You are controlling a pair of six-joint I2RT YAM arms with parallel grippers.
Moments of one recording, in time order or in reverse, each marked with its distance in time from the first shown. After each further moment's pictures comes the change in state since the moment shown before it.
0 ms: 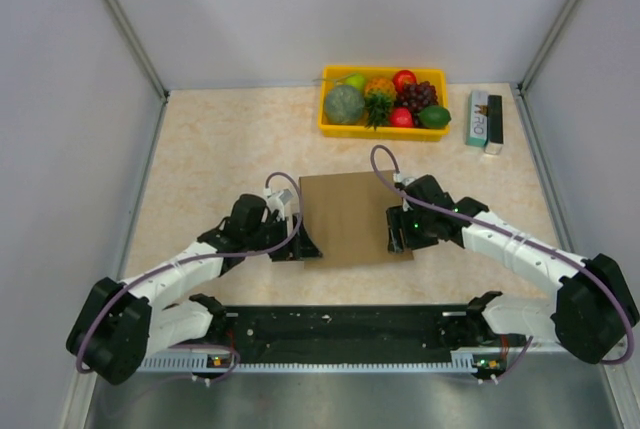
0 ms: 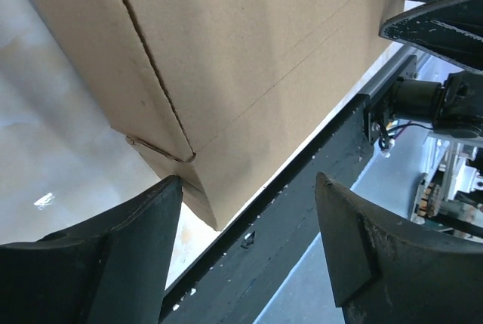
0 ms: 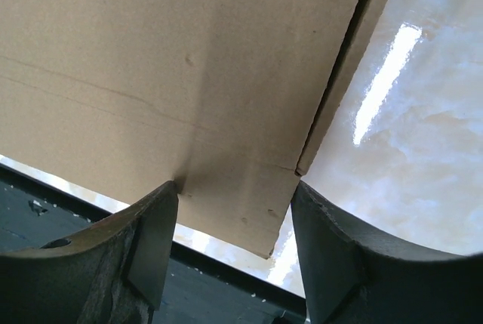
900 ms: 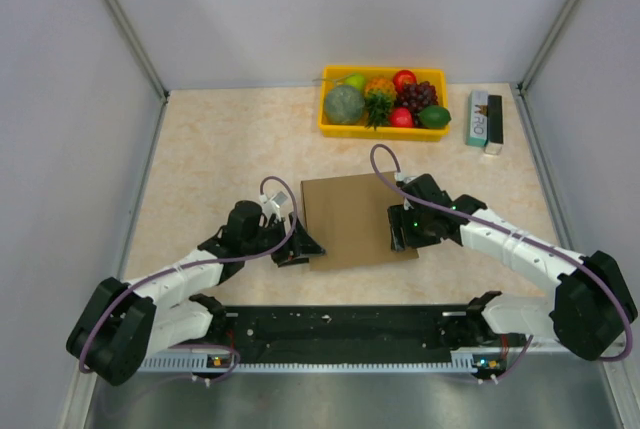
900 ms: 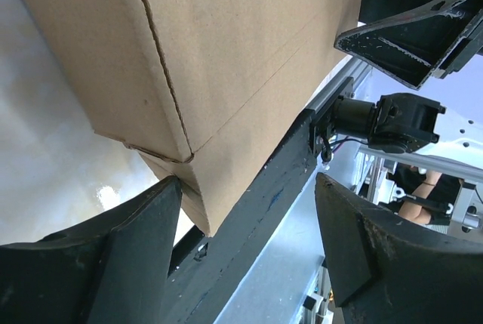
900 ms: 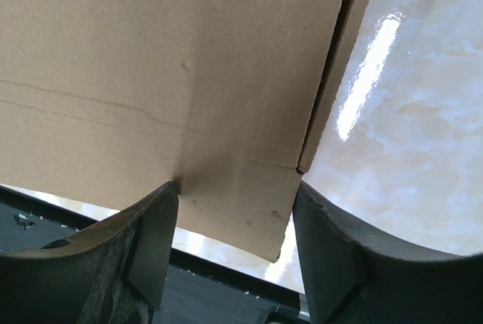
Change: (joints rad) left arm 0.006 -0.004 -0.115 0.251 0.068 -0.265; right arm 0.011 0.018 0.024 -0.041 0.066 0.024
